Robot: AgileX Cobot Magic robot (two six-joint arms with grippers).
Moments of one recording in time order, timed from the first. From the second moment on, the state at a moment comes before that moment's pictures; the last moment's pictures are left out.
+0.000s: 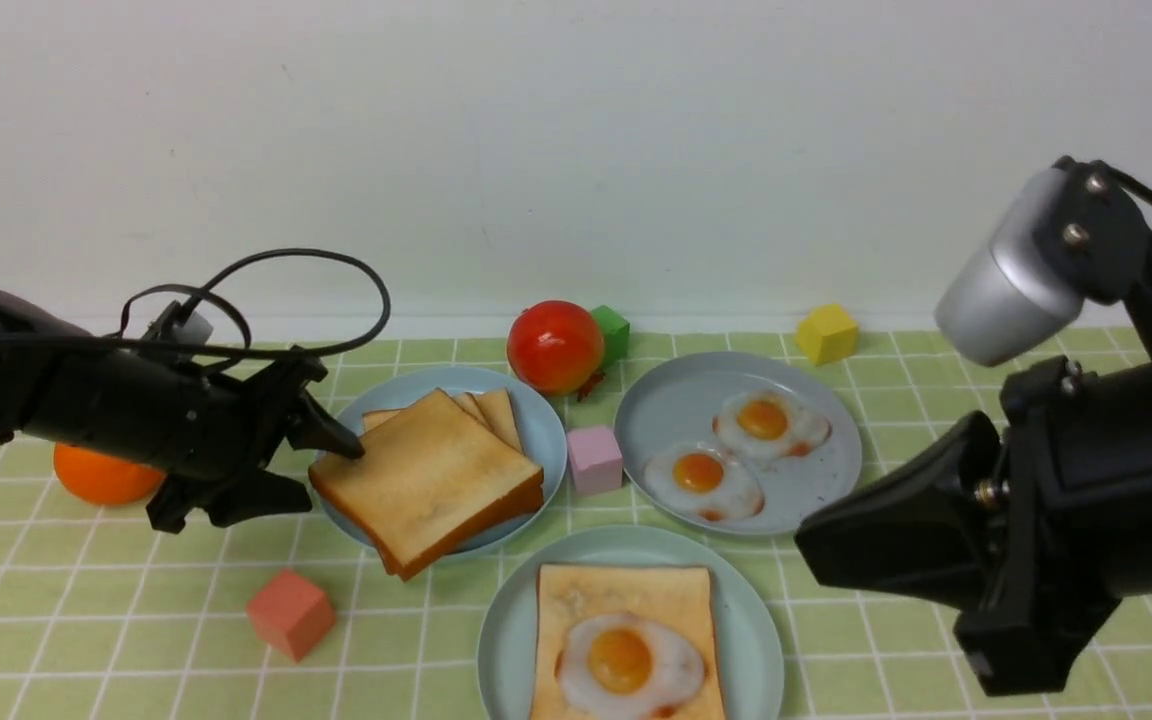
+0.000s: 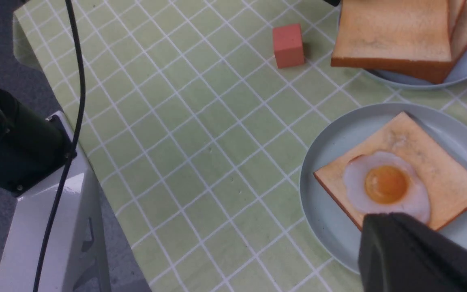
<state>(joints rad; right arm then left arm) 0.52 1.09 -0.99 0.67 0.86 -0.65 0.05 1.93 -1.13 -1.04 0.60 0.32</state>
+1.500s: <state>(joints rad) 0.52 1.05 -0.99 0.50 0.96 -0.39 -0.26 1.93 -1.13 -1.21 0.75 1.01</state>
